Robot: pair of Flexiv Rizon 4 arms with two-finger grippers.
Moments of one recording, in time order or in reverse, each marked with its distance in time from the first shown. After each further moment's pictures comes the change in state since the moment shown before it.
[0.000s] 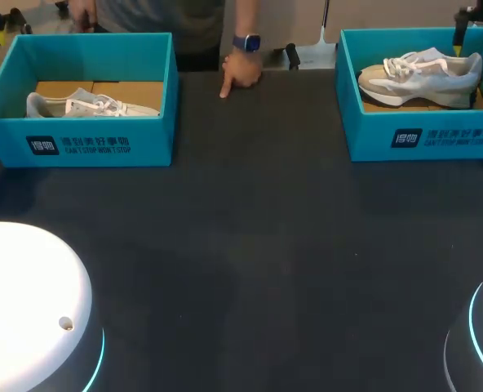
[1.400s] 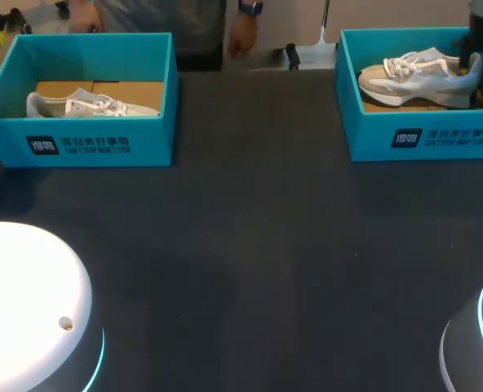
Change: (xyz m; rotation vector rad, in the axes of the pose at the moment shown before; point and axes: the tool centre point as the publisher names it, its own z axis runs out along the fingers) left arm 0.000 0.000 0.000 0.000 0.000 0.000; right arm -0.013 0.025 0.088 0.012 -0.061 -0.082
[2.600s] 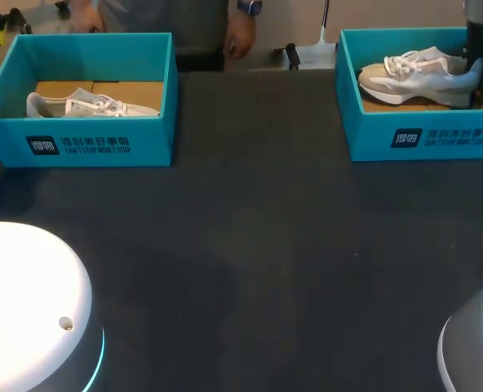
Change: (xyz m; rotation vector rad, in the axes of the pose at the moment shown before) left arm 0.000 0.000 0.000 0.000 0.000 0.000; right arm -0.009 0.008 0.023 0.045 -0.075 -0.002
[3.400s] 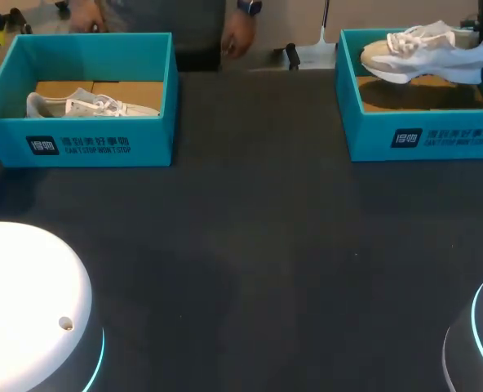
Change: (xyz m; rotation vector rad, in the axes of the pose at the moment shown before) left arm 0.000 0.000 0.000 0.000 0.000 0.000; right arm -0.019 -0.017 -0.093 -0.053 0.006 -0.025
